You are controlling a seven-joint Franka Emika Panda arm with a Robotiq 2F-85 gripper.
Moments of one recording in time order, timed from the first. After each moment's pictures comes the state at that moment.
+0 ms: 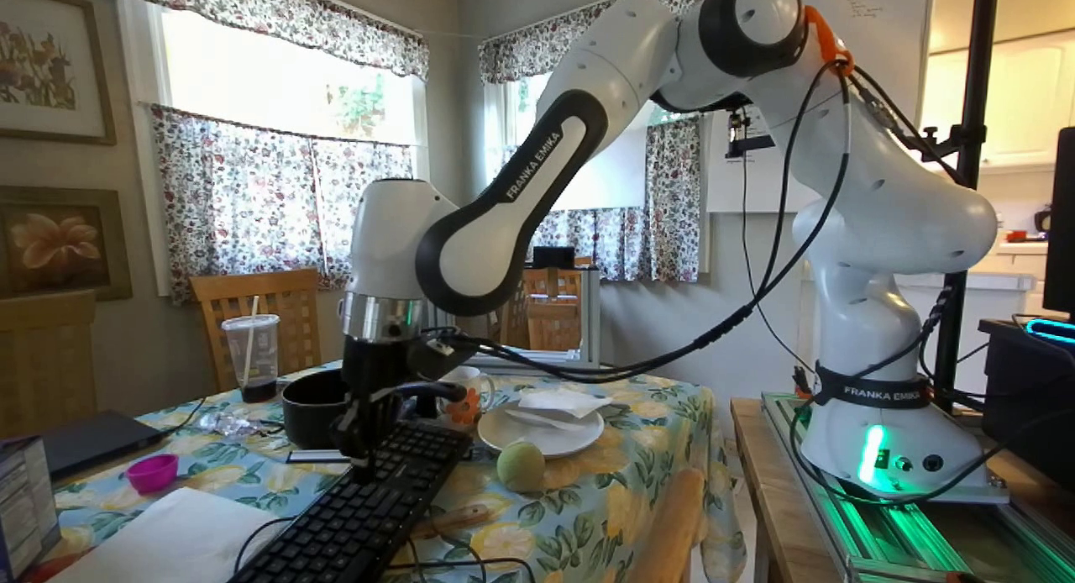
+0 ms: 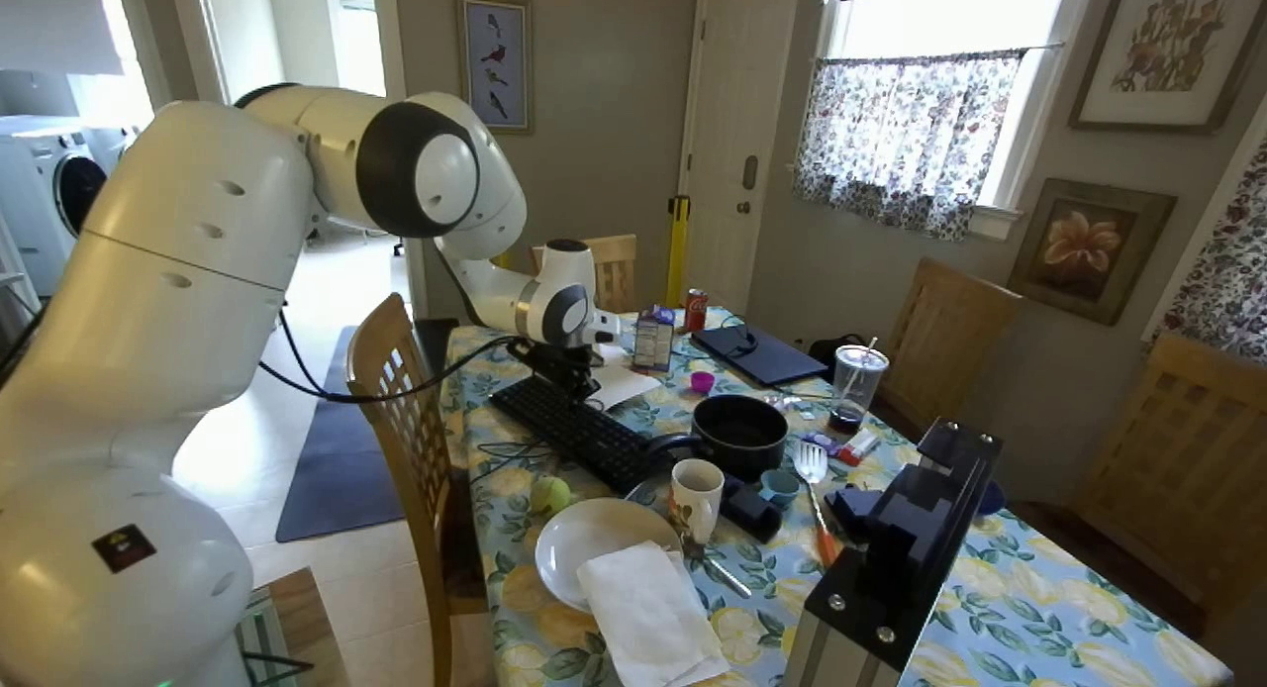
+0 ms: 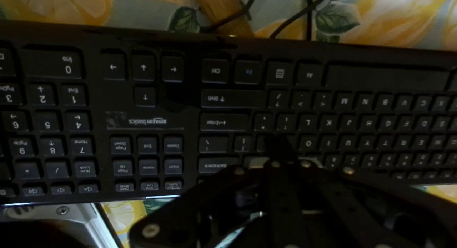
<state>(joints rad) 0.36 0.55 0.10 -1.88 -0.04 2.63 0.33</state>
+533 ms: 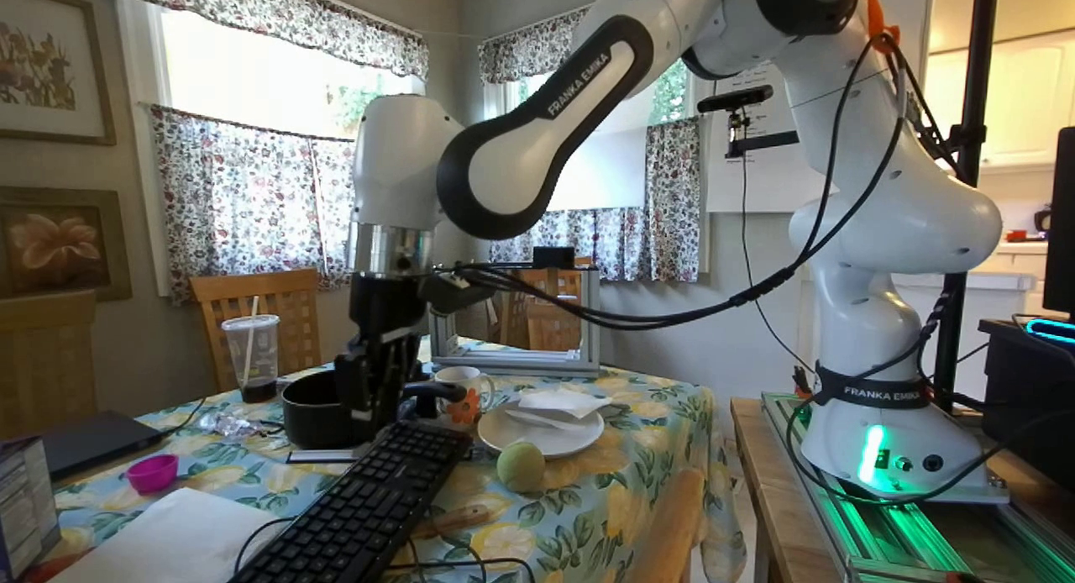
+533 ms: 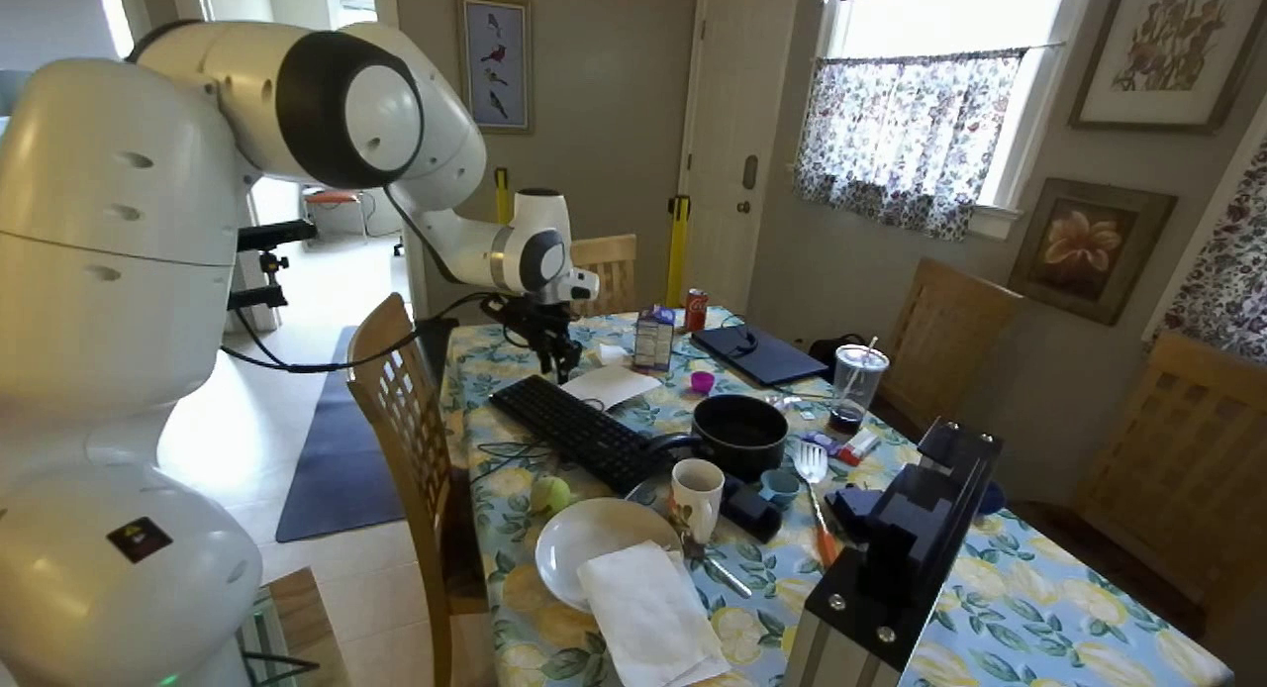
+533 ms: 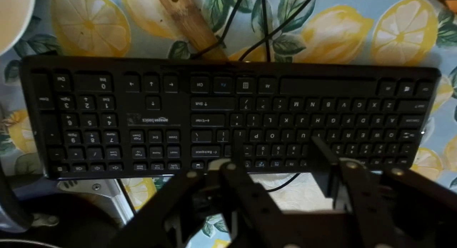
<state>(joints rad) 0.44 0.36 0.07 -1.94 -0.08 2.46 0.46</state>
